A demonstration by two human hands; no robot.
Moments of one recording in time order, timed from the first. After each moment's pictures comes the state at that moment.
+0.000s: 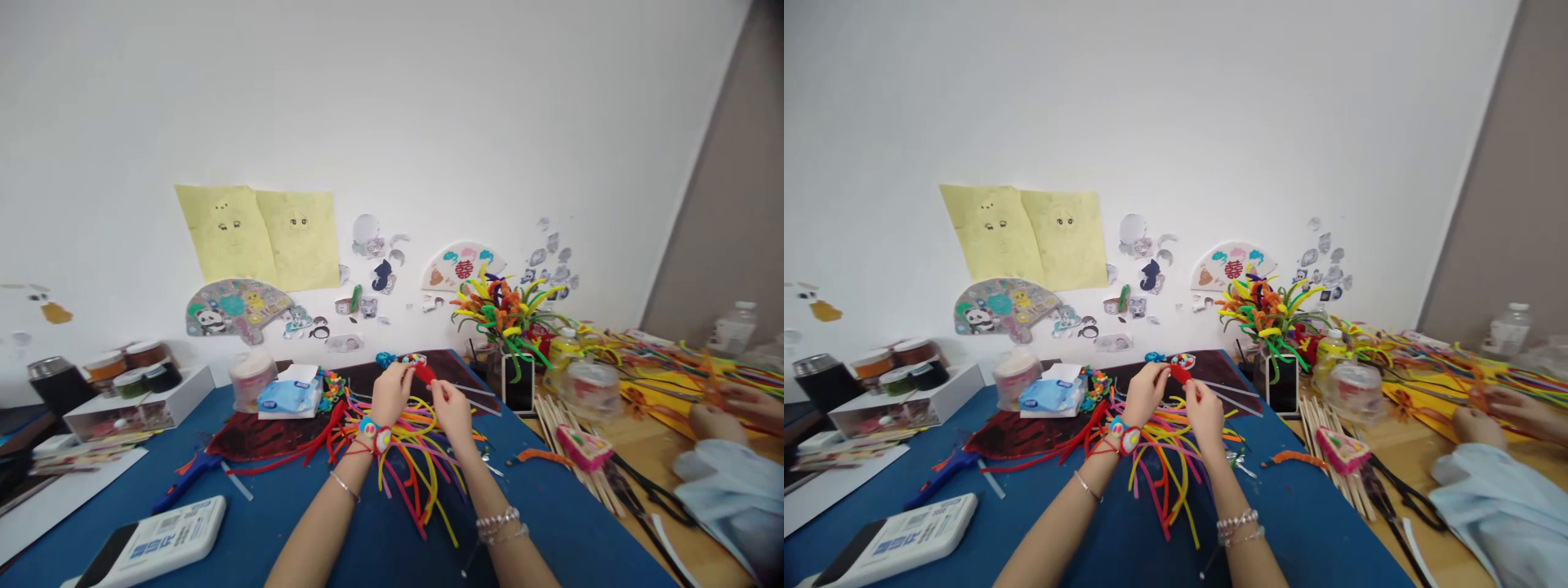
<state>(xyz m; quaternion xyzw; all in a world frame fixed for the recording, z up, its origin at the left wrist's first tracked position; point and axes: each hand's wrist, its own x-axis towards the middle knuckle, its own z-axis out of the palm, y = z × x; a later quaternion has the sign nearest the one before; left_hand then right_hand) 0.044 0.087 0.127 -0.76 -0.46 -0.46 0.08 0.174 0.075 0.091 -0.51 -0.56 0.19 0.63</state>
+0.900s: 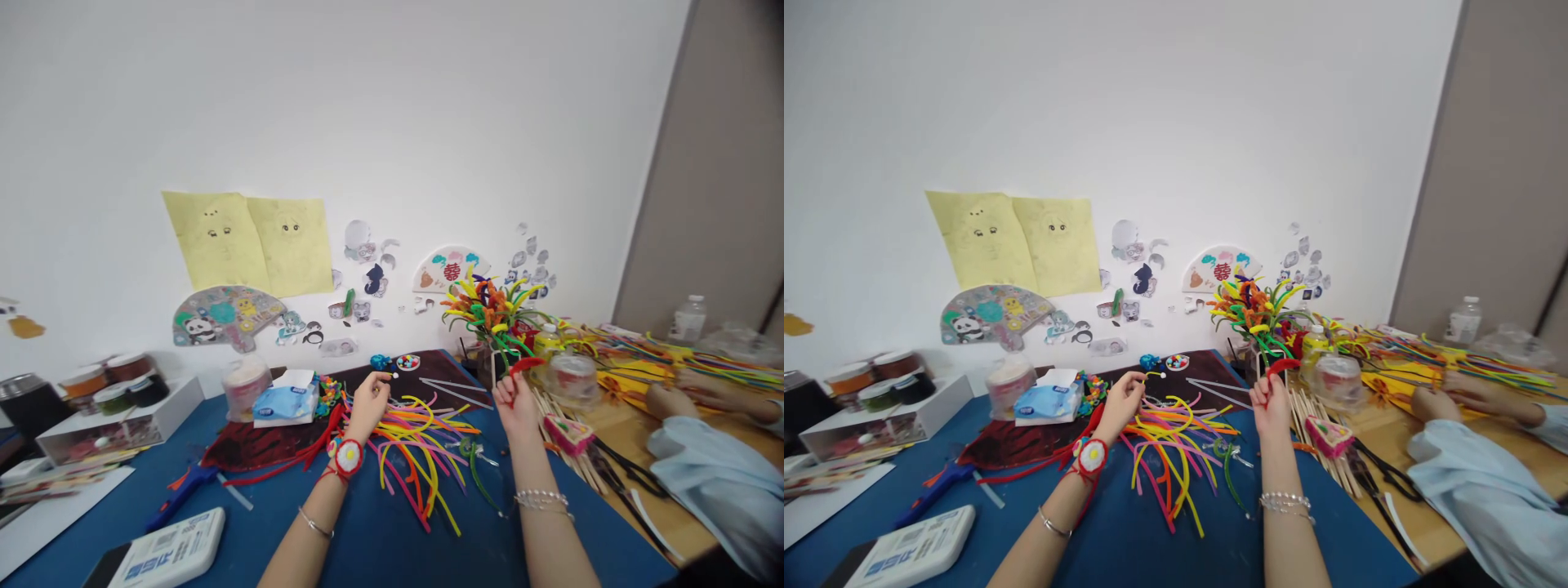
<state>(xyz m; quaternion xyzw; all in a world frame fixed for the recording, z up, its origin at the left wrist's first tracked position) 0.003 0.076 0.112 -0.66 -0.42 -0.55 -0.31 0.295 0.091 0.077 -0.17 -0.30 0.45 0.82</state>
